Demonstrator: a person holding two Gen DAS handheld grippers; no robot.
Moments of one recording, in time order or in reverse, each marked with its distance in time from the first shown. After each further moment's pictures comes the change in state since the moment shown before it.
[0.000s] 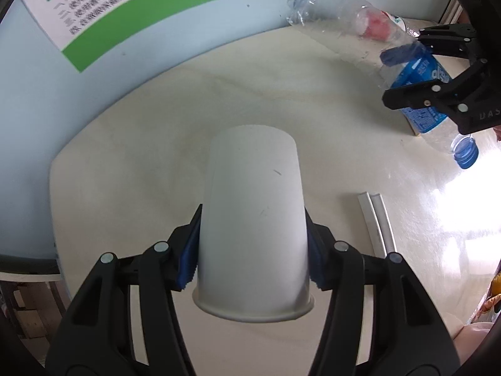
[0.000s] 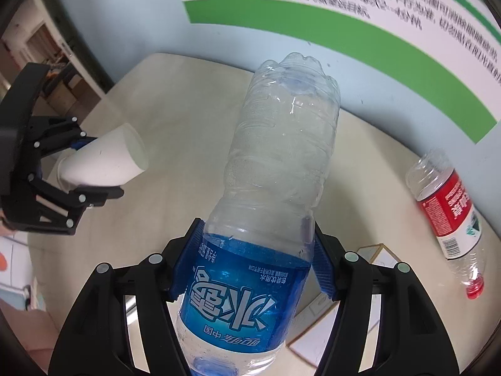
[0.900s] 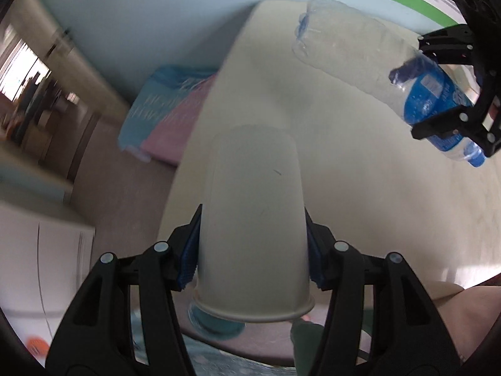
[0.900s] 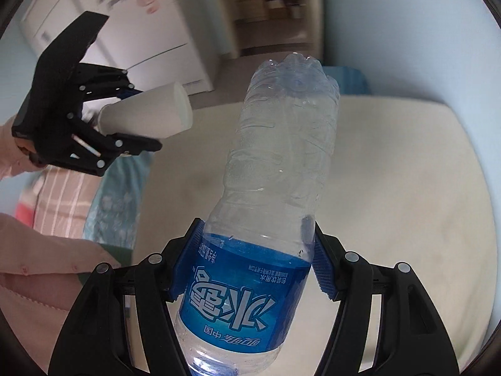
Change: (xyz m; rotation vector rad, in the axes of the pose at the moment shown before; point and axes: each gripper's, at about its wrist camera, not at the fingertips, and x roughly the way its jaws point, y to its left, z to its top) left arm -0.159 0.032 -0.350 -0.681 0.048 0.298; right arm -0.018 0.374 -0.079 -0.890 0.106 0.498
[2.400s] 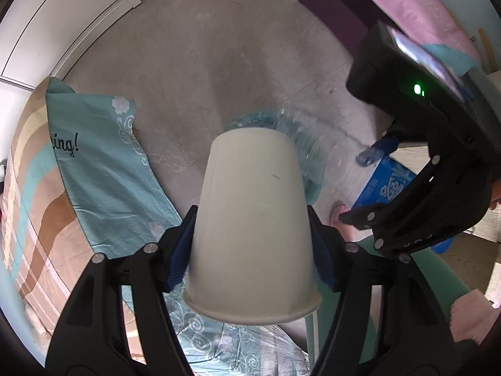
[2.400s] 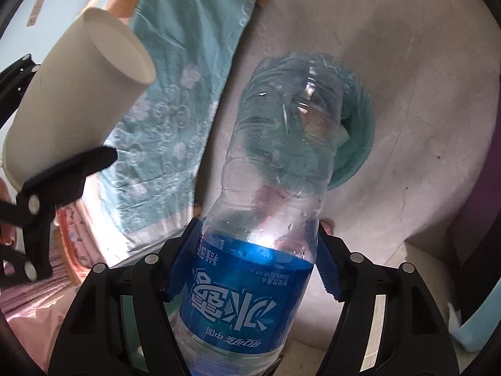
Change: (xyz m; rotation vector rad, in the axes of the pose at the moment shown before) left arm 0.194 0.244 -0.432 -0.686 0.397 -0.007; right arm 0.544 0.307 0.076 -0.194 0.811 0.318
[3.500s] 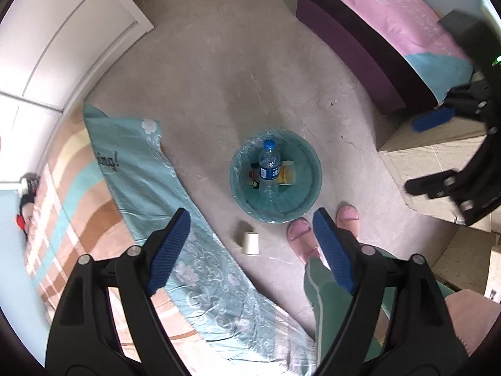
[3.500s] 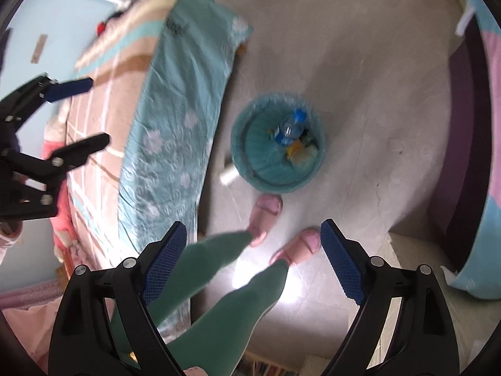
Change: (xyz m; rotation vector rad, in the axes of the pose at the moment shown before) left arm -0.111 0.000 -0.004 0.057 -0.064 0.075; right arm -0.148 0.014 -0.104 0.124 -0.297 -0.037
